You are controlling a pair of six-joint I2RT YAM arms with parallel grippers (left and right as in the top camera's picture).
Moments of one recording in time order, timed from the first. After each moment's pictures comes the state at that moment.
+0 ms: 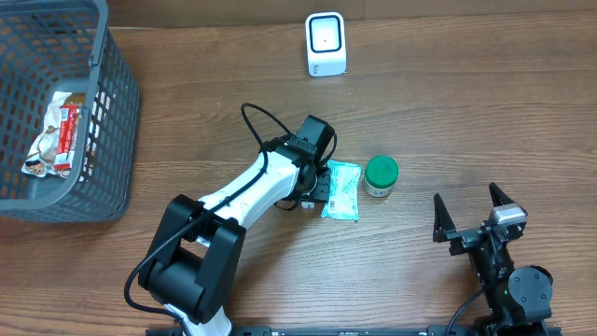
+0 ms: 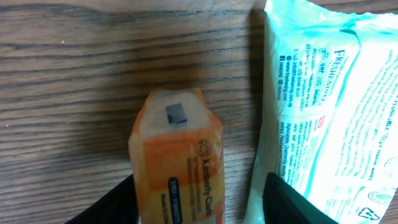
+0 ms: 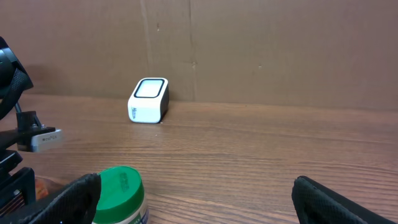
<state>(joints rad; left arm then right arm) -0.52 1.84 1.15 -0.70 0.05 -0.43 0.17 0.01 0.02 -0.03 -0.04 0.04</state>
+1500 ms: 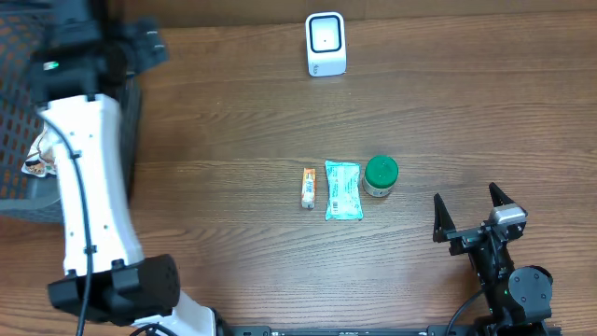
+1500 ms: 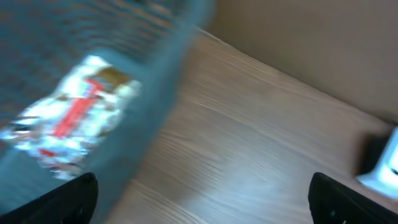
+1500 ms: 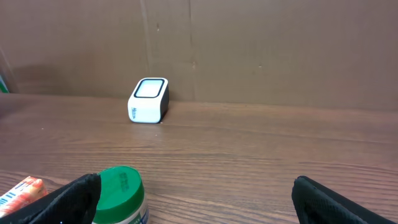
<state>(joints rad) 0.21 1.77 2.08 -1.12 -0.18 -0.29 0.17 0.01 0.02 -0.04 -0.04 0.04</state>
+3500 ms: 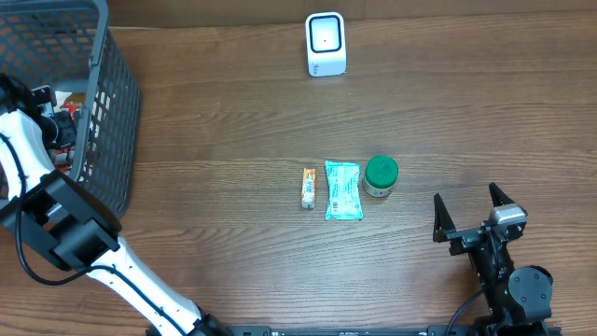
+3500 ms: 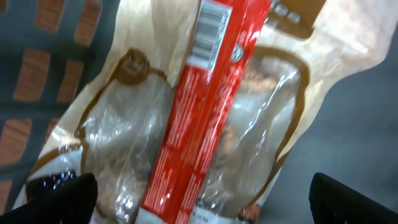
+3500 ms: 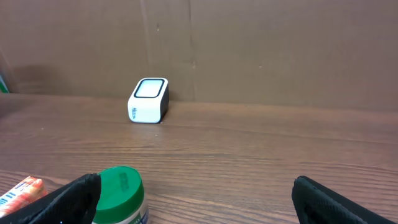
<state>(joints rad) 0.70 2.34 2.10 -0.93 0.02 0.31 0.17 0.01 0.02 -0.03 -0.04 0.04</state>
